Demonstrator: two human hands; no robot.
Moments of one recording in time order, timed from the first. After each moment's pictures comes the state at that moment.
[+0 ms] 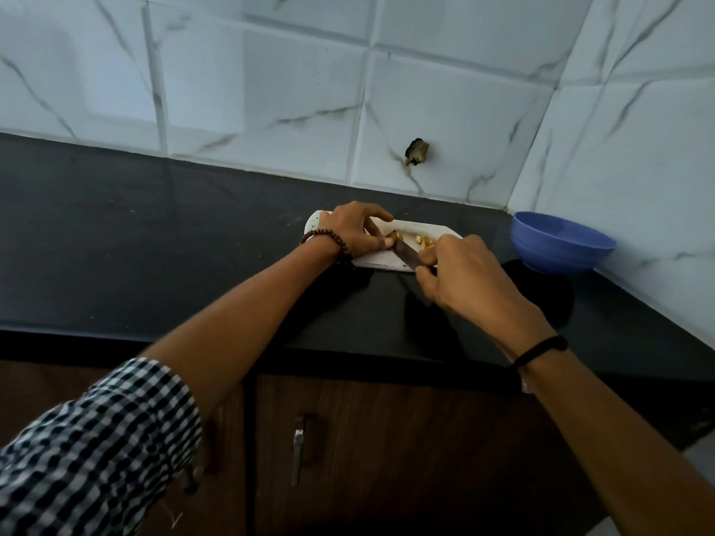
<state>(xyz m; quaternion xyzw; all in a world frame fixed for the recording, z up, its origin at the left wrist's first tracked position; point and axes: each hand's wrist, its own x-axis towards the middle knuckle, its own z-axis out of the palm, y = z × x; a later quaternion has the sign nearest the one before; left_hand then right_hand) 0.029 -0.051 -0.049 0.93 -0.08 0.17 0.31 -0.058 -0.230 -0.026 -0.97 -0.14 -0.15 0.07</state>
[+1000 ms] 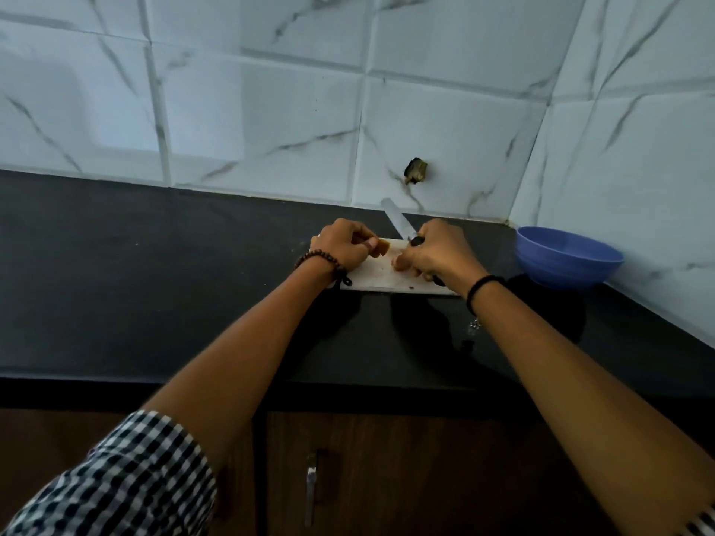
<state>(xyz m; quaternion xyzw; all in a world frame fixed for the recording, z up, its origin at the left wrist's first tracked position) 0.041 -0.034 -0.053 0.89 -0.04 0.17 0.42 0.025 -0.201 -0.015 -0.93 -0.08 -0.07 0.35</state>
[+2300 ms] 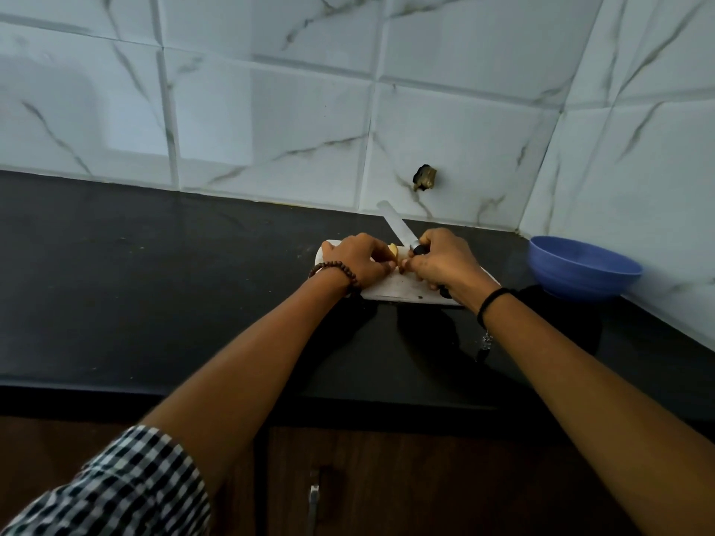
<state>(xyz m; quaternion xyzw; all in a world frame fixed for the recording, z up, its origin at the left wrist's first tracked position) 0.040 -0.045 -0.052 0.95 -0.05 0.18 0.24 0.040 -0.196 -0.025 -0.93 -0.10 -0.10 0.35</state>
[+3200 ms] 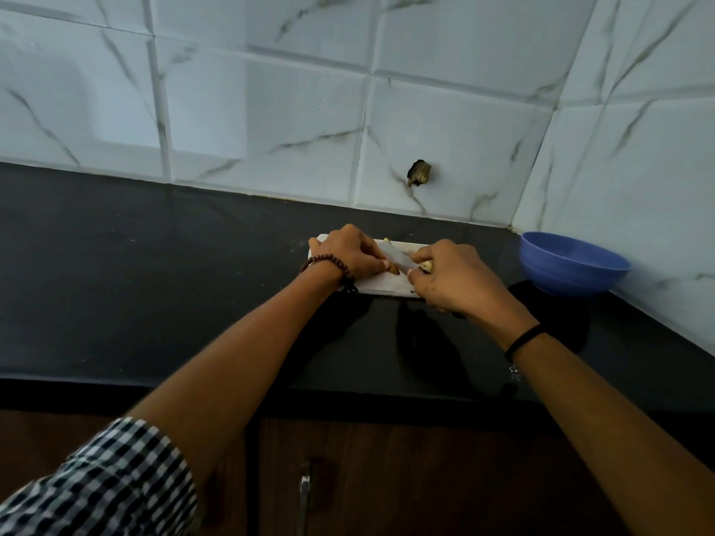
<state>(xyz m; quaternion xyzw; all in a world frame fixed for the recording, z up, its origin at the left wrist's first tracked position) 0.029 -0.046 -0.046 0.94 0.00 0.16 0.31 -0.024 -0.214 -0.016 -0.96 -0.15 -0.10 0.20</state>
